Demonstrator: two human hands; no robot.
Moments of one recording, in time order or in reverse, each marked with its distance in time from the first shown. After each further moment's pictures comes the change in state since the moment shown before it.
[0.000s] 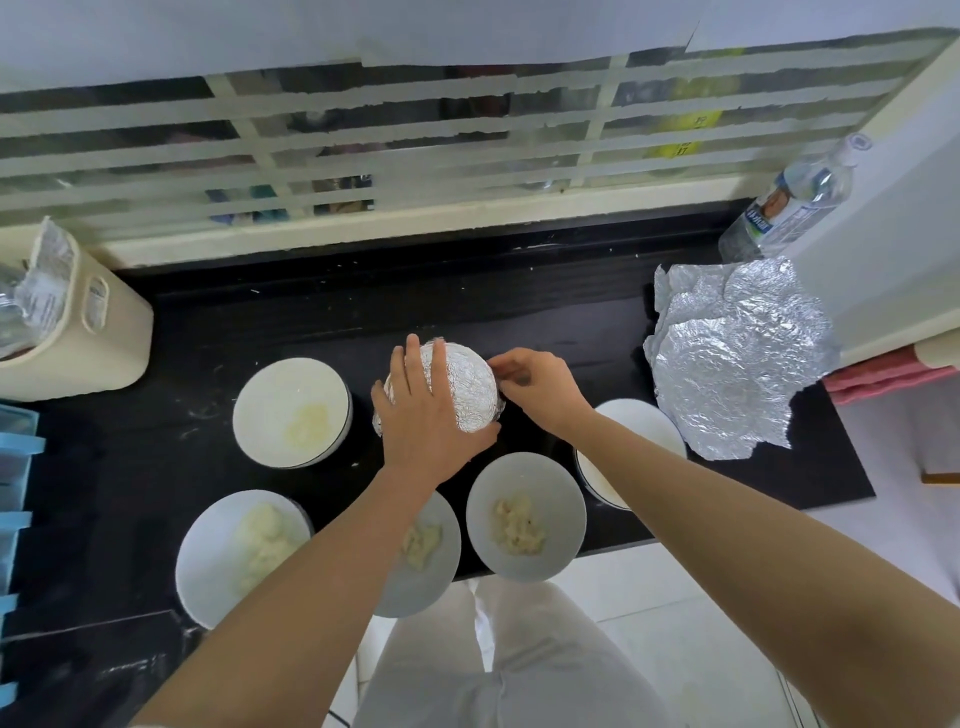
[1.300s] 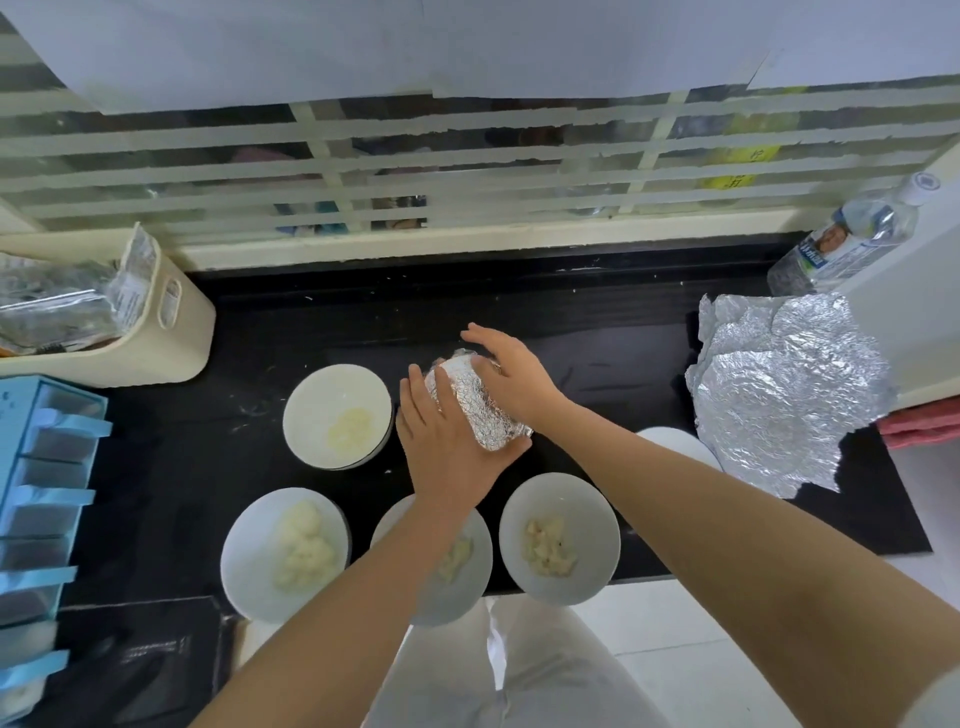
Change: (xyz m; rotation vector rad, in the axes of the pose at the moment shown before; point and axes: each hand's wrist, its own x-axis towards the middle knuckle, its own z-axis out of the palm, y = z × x) left_hand -0.018 -0.004 -0.008 -0.181 0.077 -0.208; right_hand 0.027 -0.062 0.031 -0.037 -0.091 -0.217
